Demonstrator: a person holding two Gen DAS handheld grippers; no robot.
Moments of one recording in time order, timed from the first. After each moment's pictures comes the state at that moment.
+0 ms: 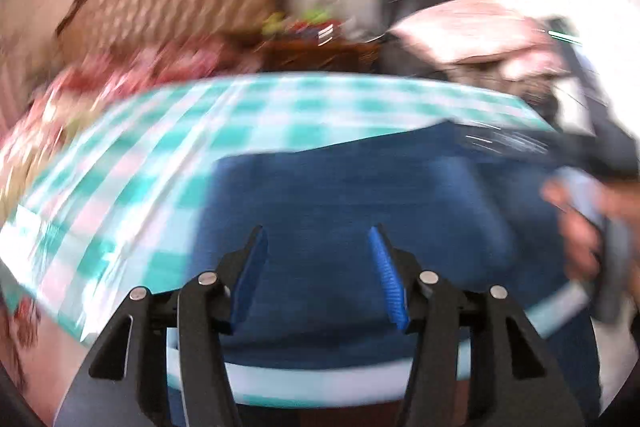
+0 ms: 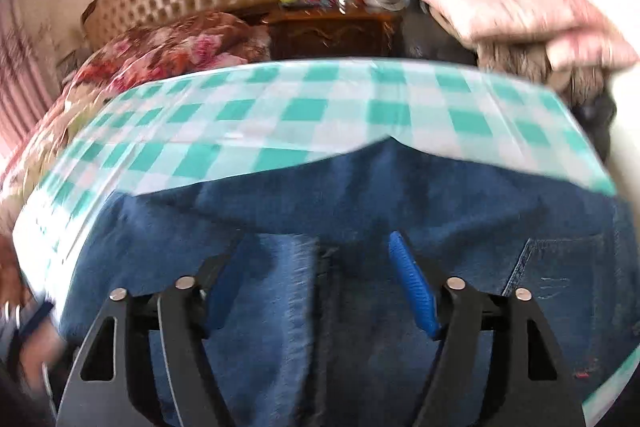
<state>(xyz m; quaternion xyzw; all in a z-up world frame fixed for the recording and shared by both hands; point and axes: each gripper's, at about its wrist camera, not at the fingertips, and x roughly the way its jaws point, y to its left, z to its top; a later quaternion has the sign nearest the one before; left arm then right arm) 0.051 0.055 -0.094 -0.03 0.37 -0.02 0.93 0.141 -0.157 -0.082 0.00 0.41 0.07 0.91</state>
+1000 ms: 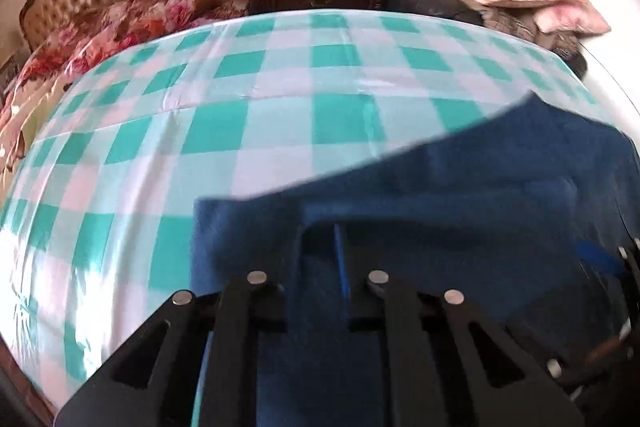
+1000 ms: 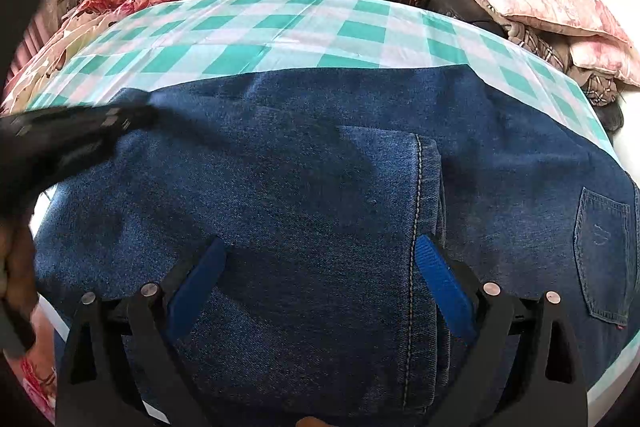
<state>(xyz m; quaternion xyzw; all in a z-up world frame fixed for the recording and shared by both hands) 0.194 0.076 -0.132 0.02 0.46 -0.05 0.88 0.122 -0.091 -0.144 -0.07 0.47 0.07 0.88</state>
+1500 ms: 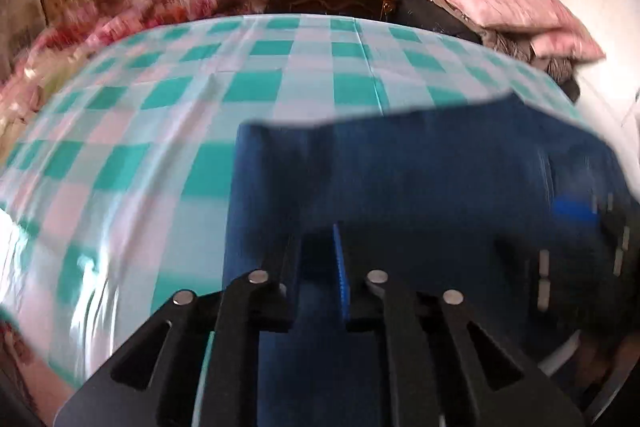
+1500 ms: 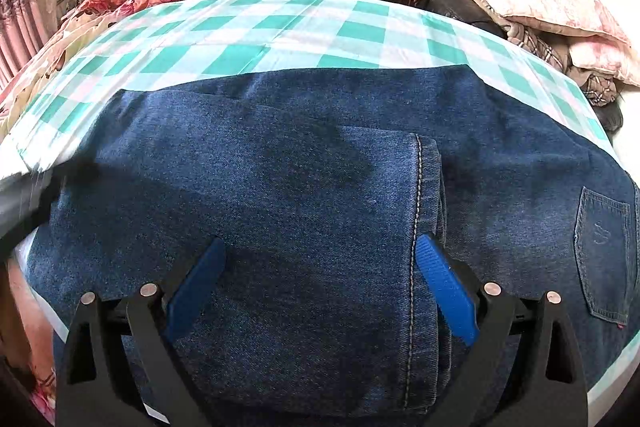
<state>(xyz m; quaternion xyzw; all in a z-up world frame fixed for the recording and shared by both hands) 0.097 0.094 -0.132 -0.01 0.42 -0.04 0.91 0.121 -0.091 -0.145 -0.06 0.47 0.07 0.88</state>
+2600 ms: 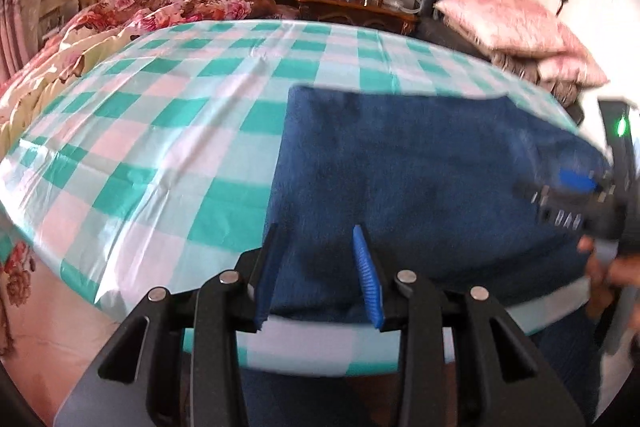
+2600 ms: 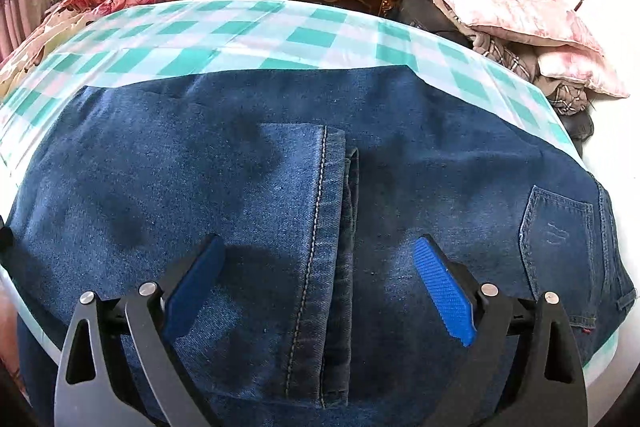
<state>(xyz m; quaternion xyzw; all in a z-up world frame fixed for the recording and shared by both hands) 0.033 0.114 -0.124 -0.07 0.40 -0.01 0.91 0.114 -0.129 -0.141 -0.10 0.45 0.02 0.89</state>
